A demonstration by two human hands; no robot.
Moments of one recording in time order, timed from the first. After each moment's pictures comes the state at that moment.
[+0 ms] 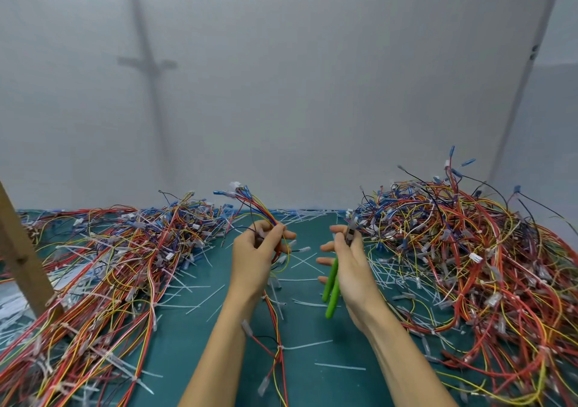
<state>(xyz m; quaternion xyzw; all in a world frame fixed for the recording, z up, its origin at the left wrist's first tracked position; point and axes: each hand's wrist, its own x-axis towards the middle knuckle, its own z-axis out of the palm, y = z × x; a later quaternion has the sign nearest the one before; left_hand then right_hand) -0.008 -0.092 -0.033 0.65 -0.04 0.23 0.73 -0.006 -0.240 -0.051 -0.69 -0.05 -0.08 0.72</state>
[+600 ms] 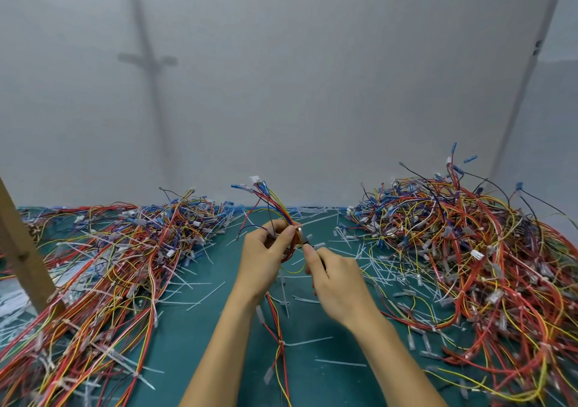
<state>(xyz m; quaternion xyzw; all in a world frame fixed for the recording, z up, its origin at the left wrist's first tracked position) -0.010 -0.097 -0.035 0.68 -0.07 0.18 0.71 -0.014 -0.235 -0.059 -0.88 -0.15 -0.16 0.43</state>
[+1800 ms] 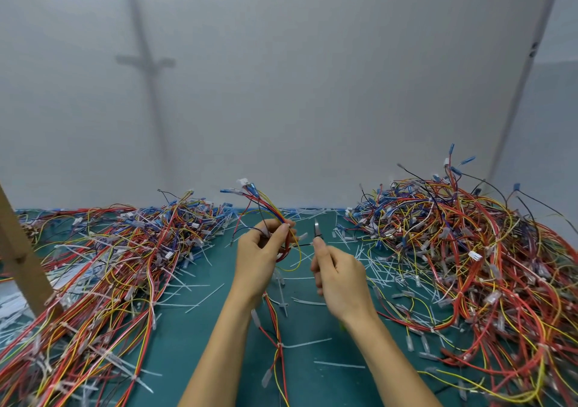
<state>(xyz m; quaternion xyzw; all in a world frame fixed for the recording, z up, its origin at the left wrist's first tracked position) -0.009 -0.096 -0.035 0.64 -0.06 0.20 0.74 -0.016 -0.232 -0.056 -0.81 -0.08 -0.15 0.57</state>
